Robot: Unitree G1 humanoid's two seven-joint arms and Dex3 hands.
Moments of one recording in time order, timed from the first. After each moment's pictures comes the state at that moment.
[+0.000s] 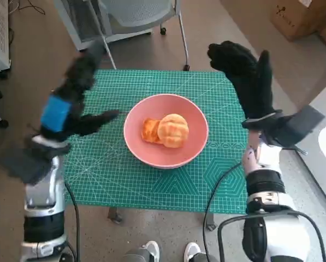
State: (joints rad) left arm -0.40 0.29 0.27 -0.03 -0.17 -0.19 -0.29; right arm -1.00 -0.13 -0.27 1.13 0.26 -0.75 0.62
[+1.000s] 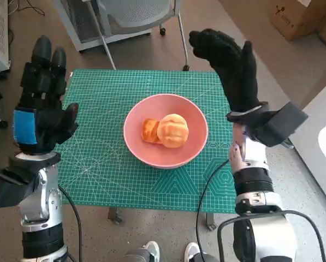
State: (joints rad) left arm -0.34 0.27 0.29 -0.10 -0.24 -0.20 -0.23; right arm -1.00 -0.06 -0.19 0.99 0.22 -0.75 0.52
